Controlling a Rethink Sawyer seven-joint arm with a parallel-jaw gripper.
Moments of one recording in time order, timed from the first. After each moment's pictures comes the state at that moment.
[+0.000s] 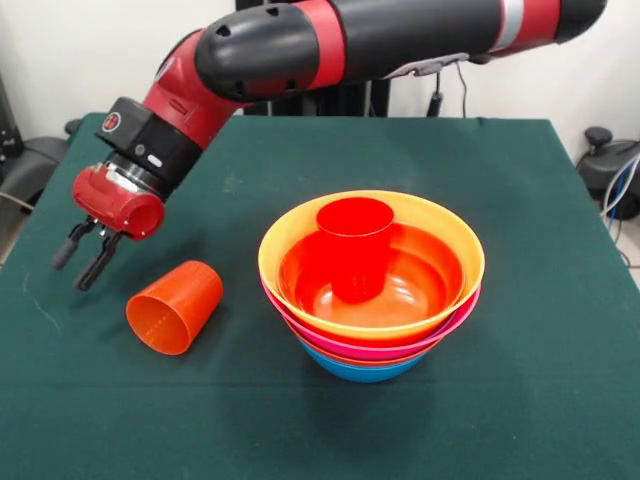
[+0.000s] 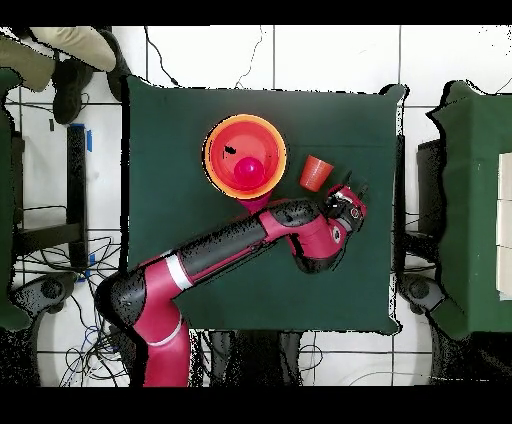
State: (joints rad) arm 0.05 0.96 -1.90 1.33 -0.04 -0.70 1.25
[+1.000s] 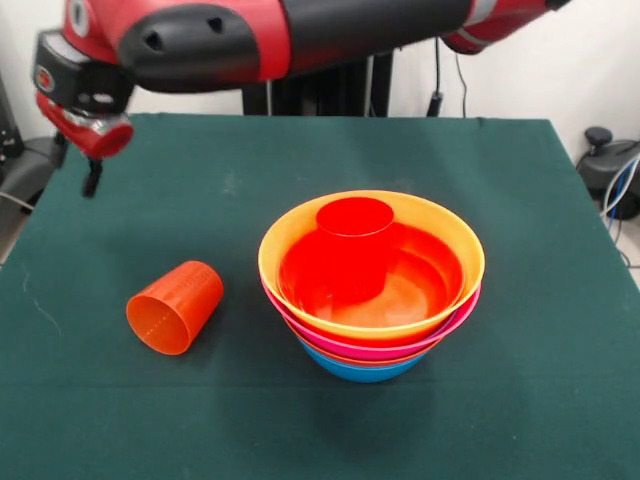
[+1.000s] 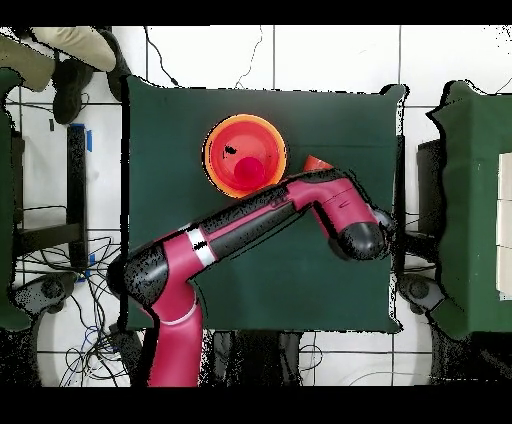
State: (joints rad) arm -0.07 0.79 -1.90 1.14 -0.99 -1.16 1.34
